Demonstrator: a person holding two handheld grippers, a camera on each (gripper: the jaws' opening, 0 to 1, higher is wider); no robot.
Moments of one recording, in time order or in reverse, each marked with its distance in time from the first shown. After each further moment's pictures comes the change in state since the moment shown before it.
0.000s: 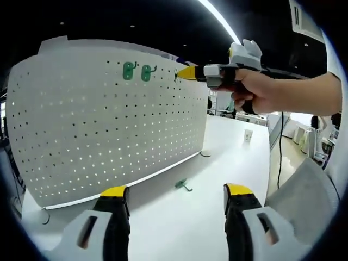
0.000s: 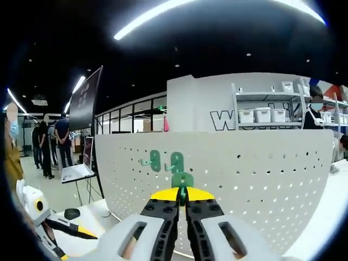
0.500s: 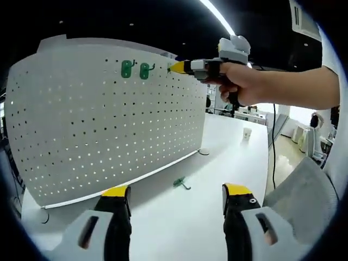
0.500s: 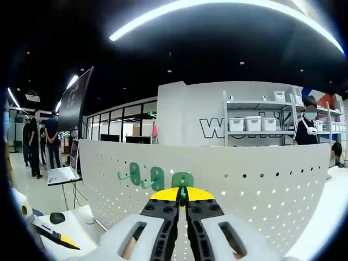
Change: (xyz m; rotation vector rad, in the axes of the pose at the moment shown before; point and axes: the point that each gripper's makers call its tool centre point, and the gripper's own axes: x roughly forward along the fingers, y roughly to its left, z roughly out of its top) left arm -0.002 -0.002 -0.002 -0.002 0.014 -0.006; right arm 0.022 -0.023 0.017 -0.038 -0.053 -0.099
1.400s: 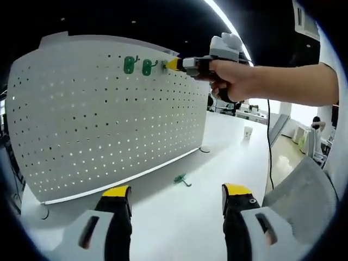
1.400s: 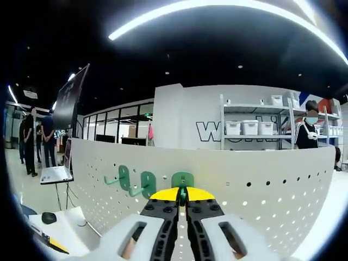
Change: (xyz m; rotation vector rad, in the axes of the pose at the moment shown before) left arm -0.001 0.004 -0.006 -0.023 0.014 0.011; right arm 0.025 -0.006 -0.003 -0.025 -0.011 -0.019
